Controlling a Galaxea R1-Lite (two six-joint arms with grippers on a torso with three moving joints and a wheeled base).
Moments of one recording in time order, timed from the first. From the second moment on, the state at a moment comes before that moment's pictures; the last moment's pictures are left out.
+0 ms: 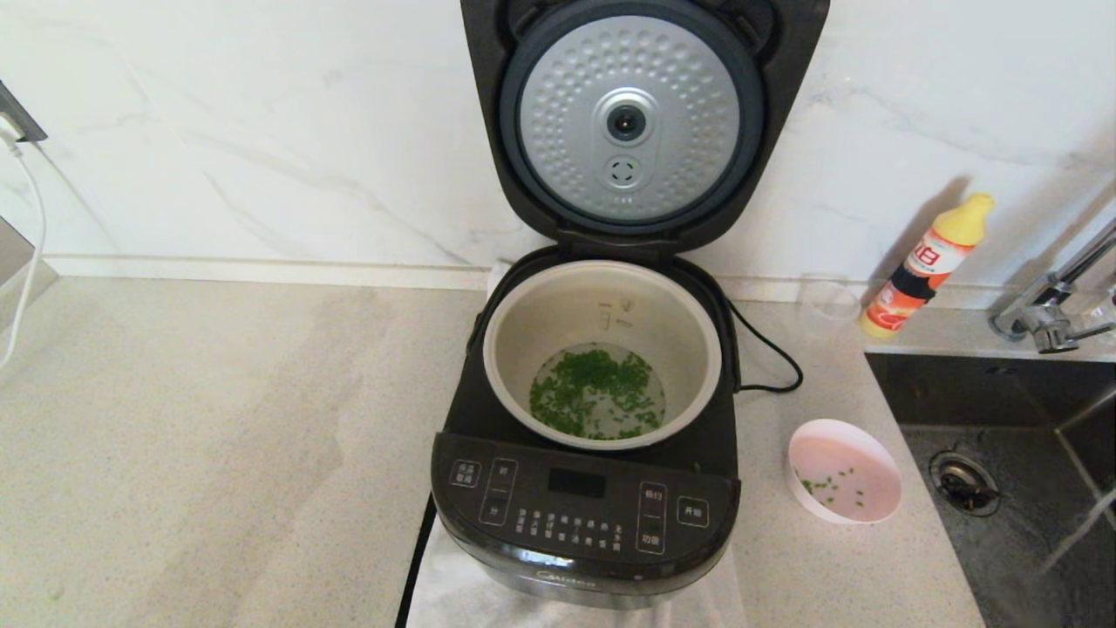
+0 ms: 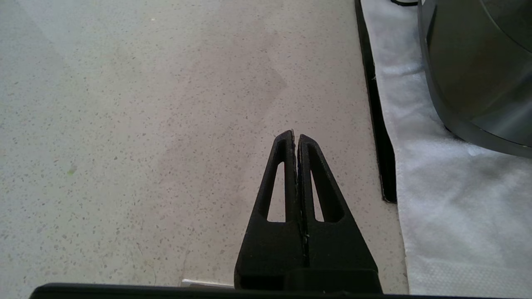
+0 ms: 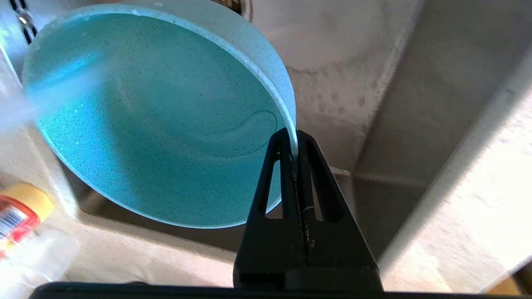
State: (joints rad) left arm -0.02 0.00 0.00 -0.01 0.01 0.01; right arm -1.03 2.12 -1.59 0.64 0.41 0.66
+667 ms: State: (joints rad) left arm -0.02 0.00 0.00 -0.01 0.01 0.01; right arm -1.01 2.18 -1.66 0.64 0.41 0.69
